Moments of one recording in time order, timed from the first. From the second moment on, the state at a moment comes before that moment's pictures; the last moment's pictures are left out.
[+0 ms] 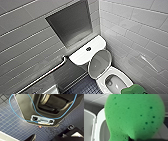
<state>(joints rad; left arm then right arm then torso) 1.47 3.12 -2.66 0.00 0.10 0.15 -0.92 2.29 -1.98 0.35 0.50 0.36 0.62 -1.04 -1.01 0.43</state>
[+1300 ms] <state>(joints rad) 1.47 3.13 -2.66 0.00 0.08 0.16 -1.06 2.15 -1.60 0.41 0.60 0.25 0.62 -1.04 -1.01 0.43</state>
